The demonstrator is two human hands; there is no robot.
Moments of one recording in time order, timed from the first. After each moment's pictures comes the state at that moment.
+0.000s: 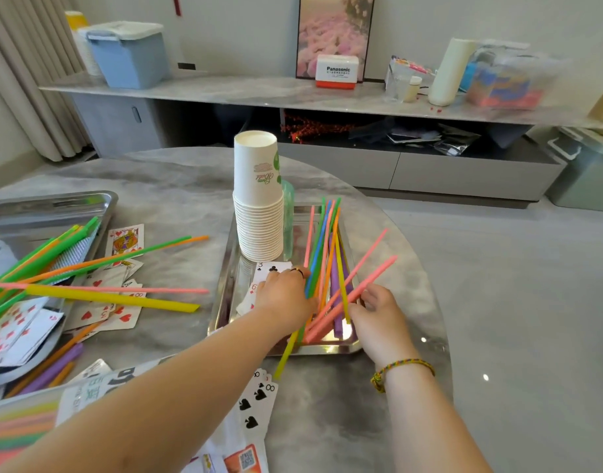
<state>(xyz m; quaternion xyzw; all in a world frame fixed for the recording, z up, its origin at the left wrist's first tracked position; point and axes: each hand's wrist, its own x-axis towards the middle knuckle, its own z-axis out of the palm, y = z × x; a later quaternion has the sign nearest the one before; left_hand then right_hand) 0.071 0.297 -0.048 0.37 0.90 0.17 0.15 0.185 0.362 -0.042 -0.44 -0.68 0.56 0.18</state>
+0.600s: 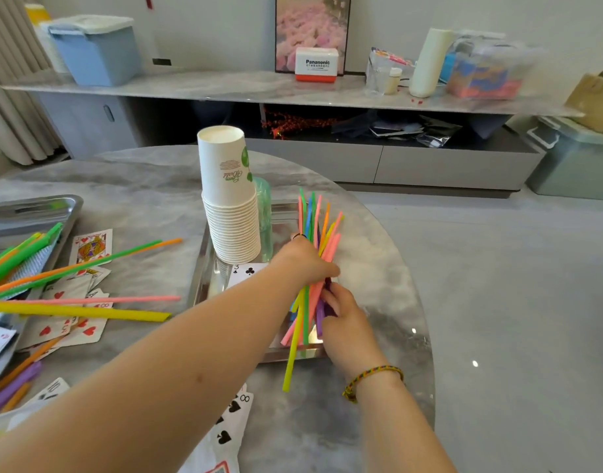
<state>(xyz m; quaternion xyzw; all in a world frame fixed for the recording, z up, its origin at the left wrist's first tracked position) 0.063 0.369 -0.030 0.30 0.90 0.21 0.24 0.177 0.359 -0.058 -0.39 -0.76 0.51 0.12</state>
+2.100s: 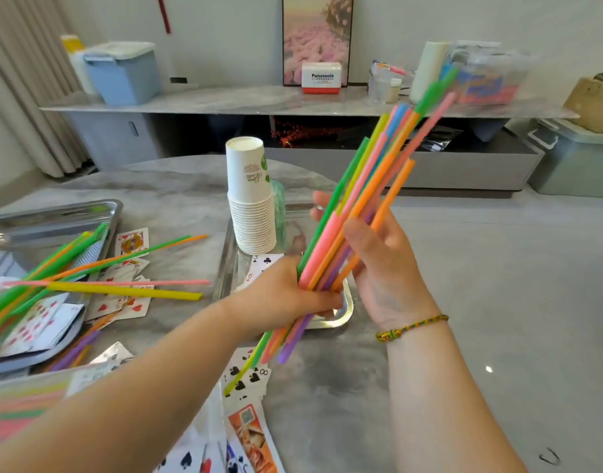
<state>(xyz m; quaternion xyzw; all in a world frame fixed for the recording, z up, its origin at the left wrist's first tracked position) 0.127 0.244 0.029 0.42 0.70 0.47 0.34 0.211 0.340 0.044 -0.04 -0.59 0.74 0.31</state>
